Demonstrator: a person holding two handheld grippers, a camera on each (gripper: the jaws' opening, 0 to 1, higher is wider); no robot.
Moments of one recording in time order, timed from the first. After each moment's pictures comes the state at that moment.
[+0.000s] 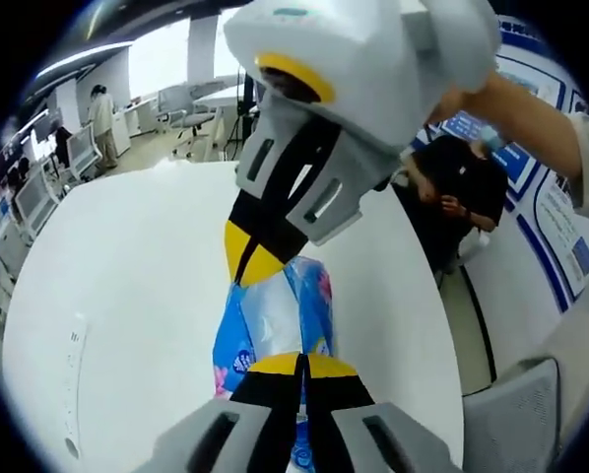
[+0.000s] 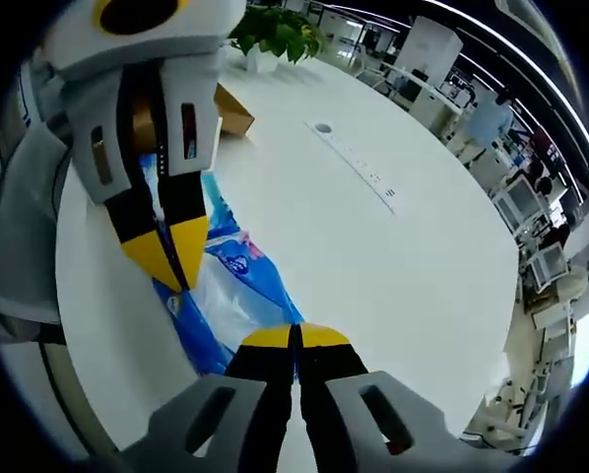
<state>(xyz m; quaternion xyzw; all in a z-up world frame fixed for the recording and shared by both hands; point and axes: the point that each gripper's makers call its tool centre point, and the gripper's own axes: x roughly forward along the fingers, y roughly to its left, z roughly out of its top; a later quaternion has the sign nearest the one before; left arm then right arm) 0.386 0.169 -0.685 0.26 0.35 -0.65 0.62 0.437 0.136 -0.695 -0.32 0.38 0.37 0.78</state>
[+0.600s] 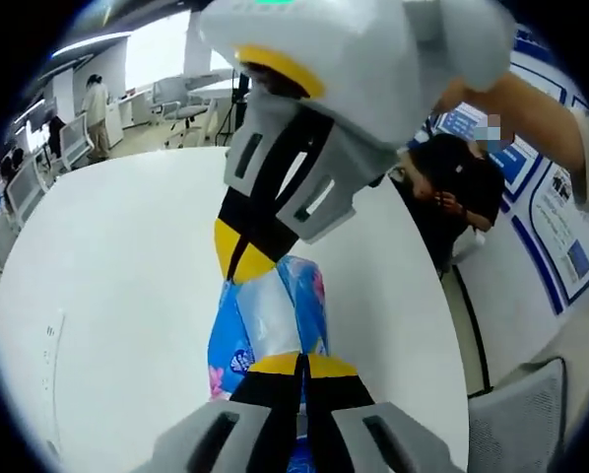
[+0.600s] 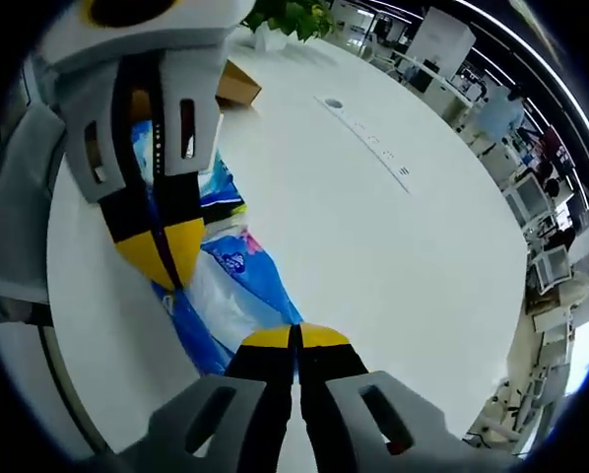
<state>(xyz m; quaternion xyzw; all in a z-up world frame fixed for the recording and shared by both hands) 0.378 0.159 -0.718 0.25 0.37 -0.66 0.60 0.433 0.129 -0.723 -0.33 0.40 0.38 0.76</state>
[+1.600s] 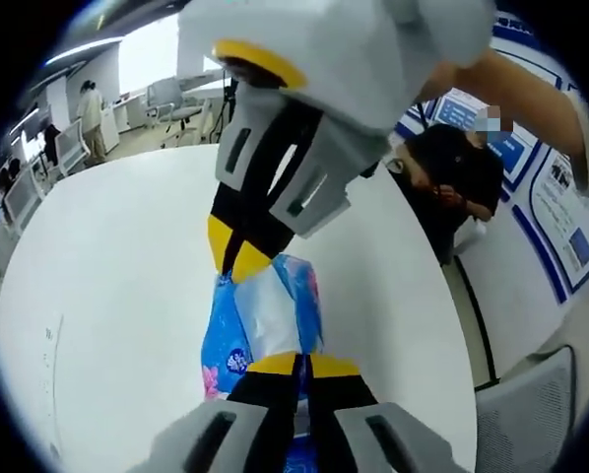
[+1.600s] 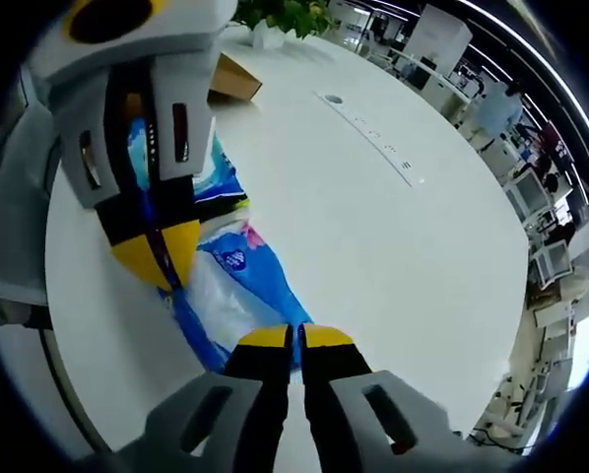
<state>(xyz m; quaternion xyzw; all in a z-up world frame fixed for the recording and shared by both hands) 0.374 0.161 -0.725 0.27 0.36 -0.66 0.60 0.428 0.125 -0.728 -0.33 0.41 0.37 0.77</state>
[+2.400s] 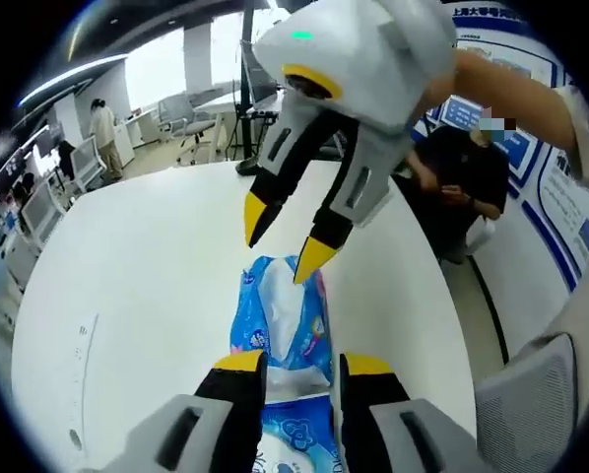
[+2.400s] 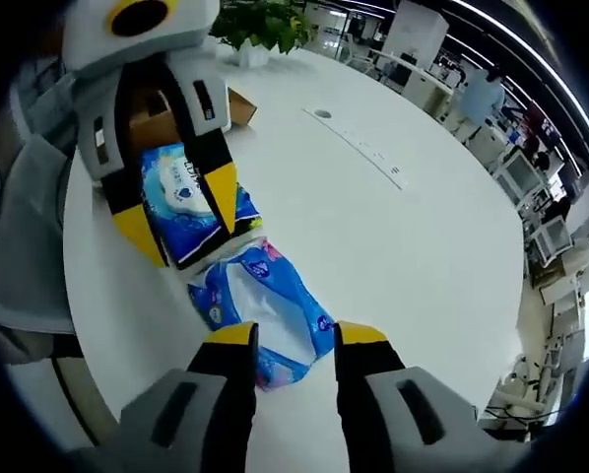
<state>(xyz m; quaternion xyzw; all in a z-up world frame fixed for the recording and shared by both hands) 0.379 0.200 -0.682 0.27 0.32 -0.64 0.64 0.407 0.131 -0.694 -0.28 0.40 0.35 0.80</state>
